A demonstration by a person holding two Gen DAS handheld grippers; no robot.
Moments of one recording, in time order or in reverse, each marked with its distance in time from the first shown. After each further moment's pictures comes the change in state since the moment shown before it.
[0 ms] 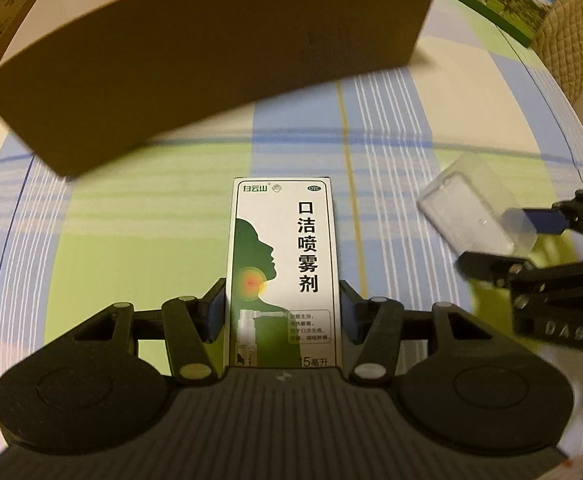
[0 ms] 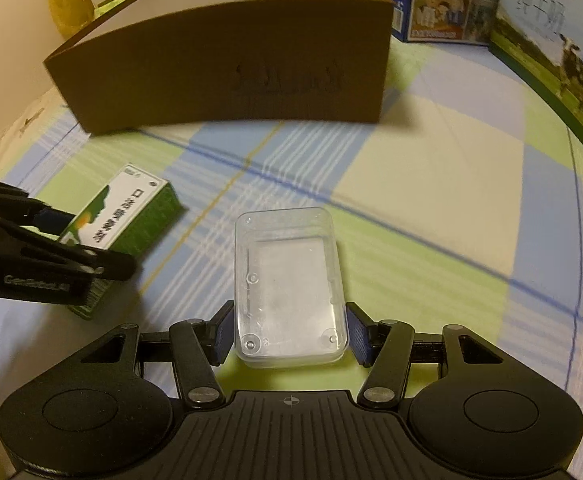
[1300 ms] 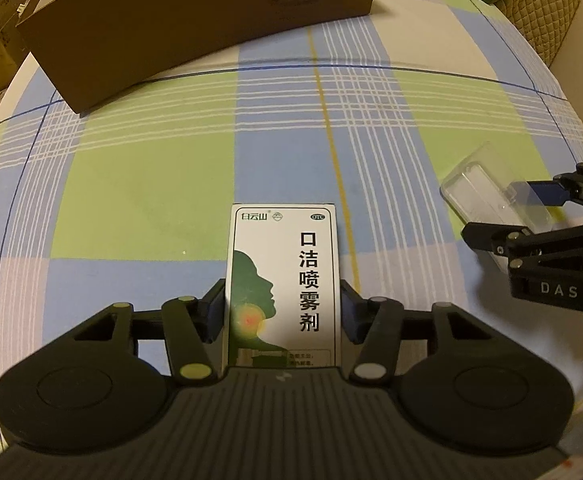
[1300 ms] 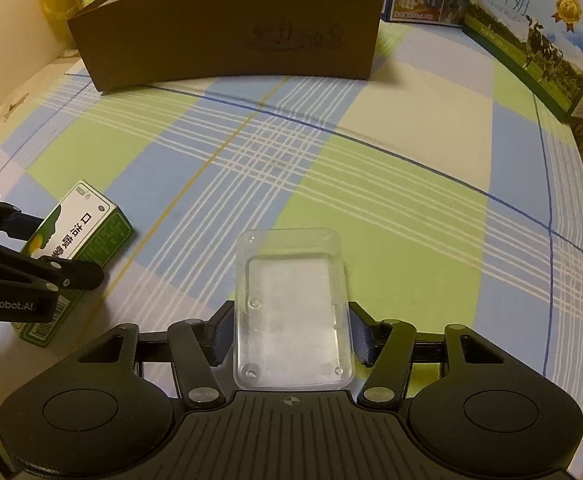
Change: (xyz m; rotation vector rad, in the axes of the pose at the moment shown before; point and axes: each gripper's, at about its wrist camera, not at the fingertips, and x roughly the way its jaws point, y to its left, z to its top) left arm -0.033 -0.008 -0.068 0.054 0.023 -0.009; right arm -0.031 0.038 -0.049 0.015 0.023 -0.077
